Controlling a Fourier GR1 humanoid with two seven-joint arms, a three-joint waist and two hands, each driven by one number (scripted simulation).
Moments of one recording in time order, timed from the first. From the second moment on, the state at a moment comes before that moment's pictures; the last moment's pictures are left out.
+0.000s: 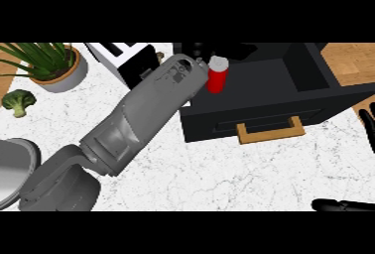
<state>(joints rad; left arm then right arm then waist) -1.43 0.00 -0.63 -0.35 0.55 0.76 -0.05 0.09 -0.06 -0.23 -2.14 -0.08 0.18 0.16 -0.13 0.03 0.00</state>
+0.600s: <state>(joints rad) -1.42 0.00 -0.61 -0.39 0.64 0.79 -0.09 0.10 -0.15 -0.20 -2.23 0.14 0.21 0.08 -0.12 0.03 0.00</state>
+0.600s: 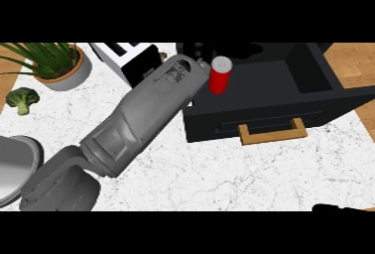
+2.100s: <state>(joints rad) -1.42 0.11 -0.60 -0.58 0.64 0.82 0.04 -0.15 -0.18 0.09 -1.61 1.03 -0.14 -0.04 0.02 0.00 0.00</state>
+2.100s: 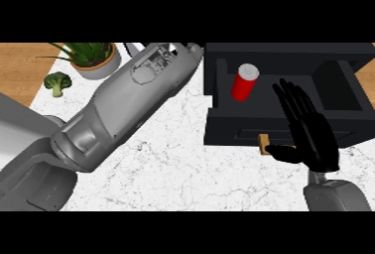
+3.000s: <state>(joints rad) -1.22 0.36 -0.63 -0.95 0.57 0.79 0.23 -0.50 -0.18 -0.05 -1.03 1.17 -0.47 -0.12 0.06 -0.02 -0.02</state>
